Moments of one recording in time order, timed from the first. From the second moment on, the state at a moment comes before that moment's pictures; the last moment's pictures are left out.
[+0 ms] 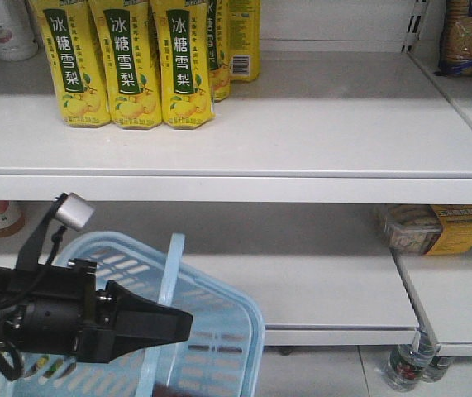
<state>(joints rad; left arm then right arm) -0.30 1.22 -0.68 1.76 -0.98 -2.16 0.02 0.19 -0.11 0.01 0.09 -0.10</state>
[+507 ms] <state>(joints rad) -0.30 0.87 -0.44 1.76 -0.63 -2.16 0.02 0.19 -0.11 0.01 0.09 -0.10</state>
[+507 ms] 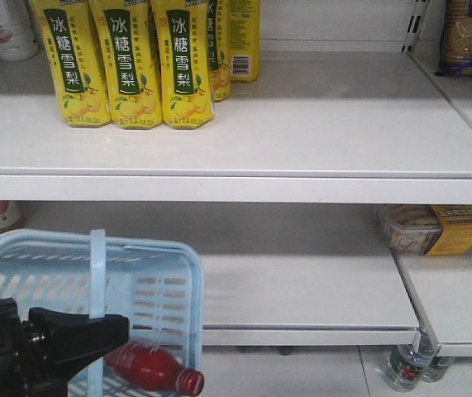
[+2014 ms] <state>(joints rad) -0.30 0.51 -0.19 1.34 -0.18 -1.62 0.02 0.19 -0.11 0.01 0.09 -0.10</state>
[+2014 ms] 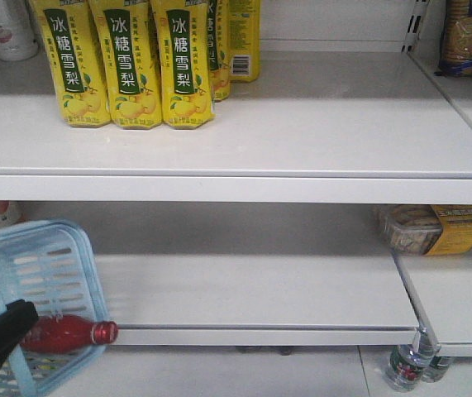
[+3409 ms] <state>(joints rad) -0.12 0.04 0.04 0.13 0.38 -0.32 0.02 0.19 -0.11 0.01 0.09 -0.10</state>
